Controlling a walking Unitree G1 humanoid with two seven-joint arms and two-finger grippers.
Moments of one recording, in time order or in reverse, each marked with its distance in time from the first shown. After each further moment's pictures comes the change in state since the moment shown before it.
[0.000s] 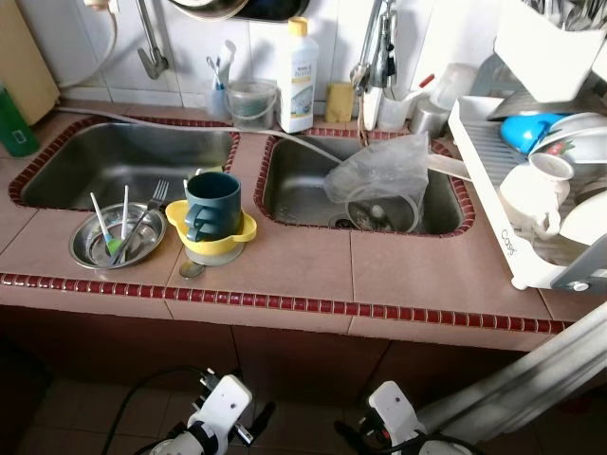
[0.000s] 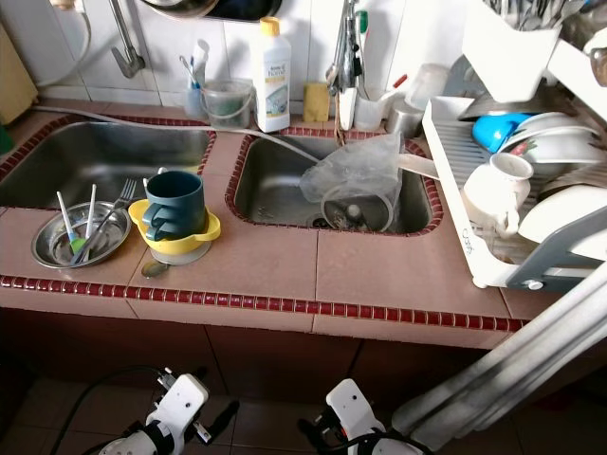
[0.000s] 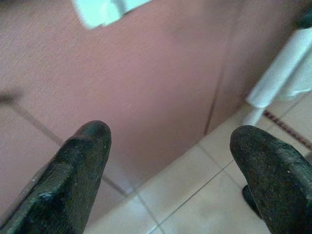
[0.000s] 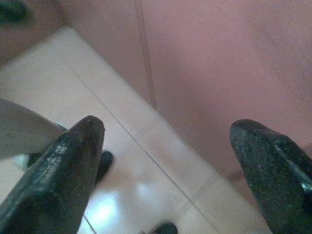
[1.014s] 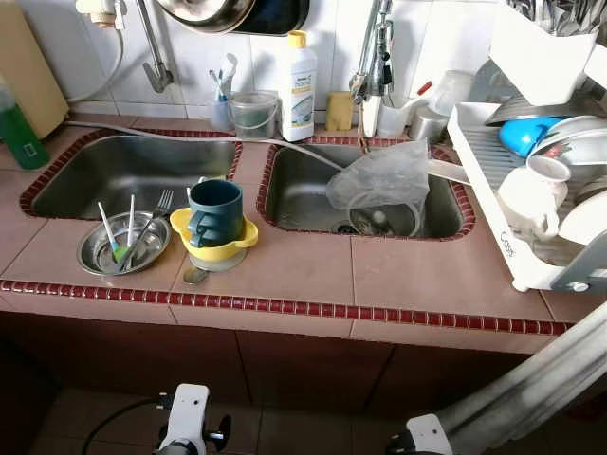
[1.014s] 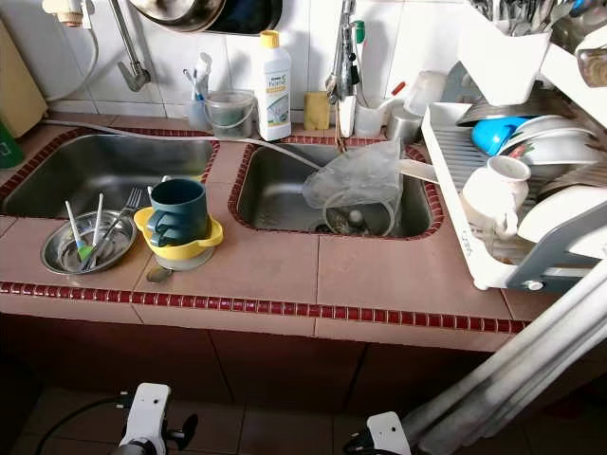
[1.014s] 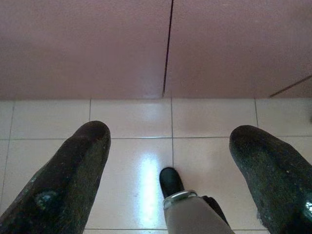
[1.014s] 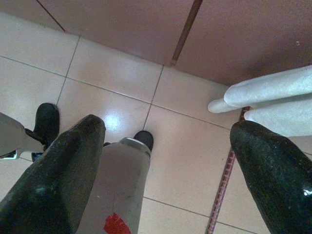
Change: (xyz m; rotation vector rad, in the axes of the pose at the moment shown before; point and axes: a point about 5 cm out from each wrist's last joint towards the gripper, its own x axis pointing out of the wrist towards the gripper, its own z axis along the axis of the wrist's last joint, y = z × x) left arm -0.008 0.011 -0.048 -0.489 0.430 0.425; right arm -0.033 -0.002 -0.070 0.344 0.411 -0.482
